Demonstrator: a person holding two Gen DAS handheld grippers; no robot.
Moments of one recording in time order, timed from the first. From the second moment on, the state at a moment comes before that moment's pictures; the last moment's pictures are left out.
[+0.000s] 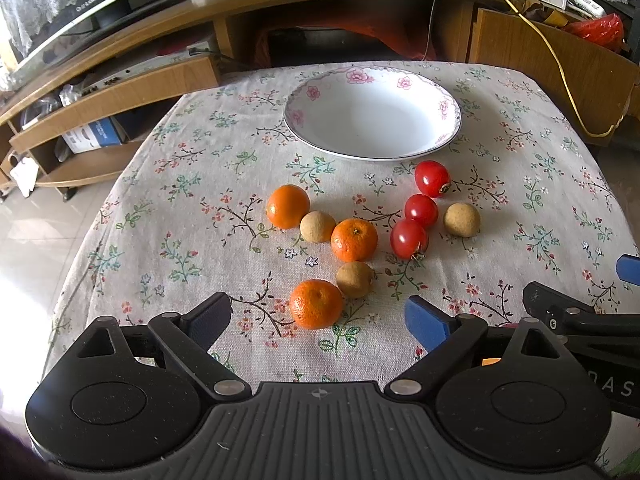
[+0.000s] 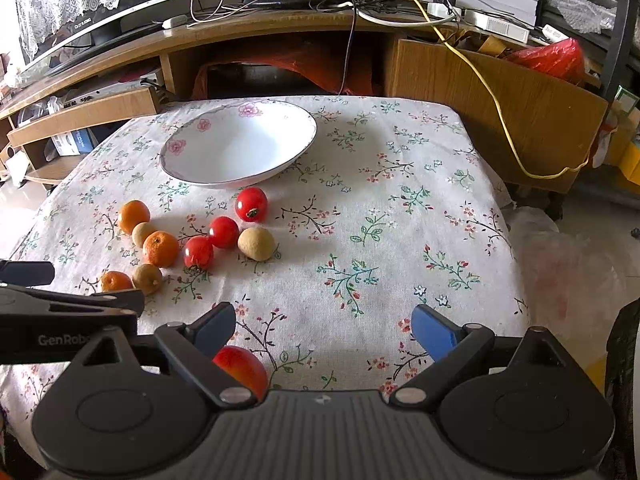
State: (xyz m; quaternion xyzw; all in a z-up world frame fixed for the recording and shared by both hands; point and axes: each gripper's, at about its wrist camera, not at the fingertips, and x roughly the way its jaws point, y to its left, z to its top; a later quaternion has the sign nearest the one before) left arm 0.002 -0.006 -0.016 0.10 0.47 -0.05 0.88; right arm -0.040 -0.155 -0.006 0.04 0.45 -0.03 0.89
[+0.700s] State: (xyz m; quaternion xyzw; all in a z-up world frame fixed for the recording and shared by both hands) left arm 0.001 0.003 -0.019 0.10 0.47 -0.06 0.87; right arm -0.046 -0.154 -0.010 0.04 0.47 0.00 0.88
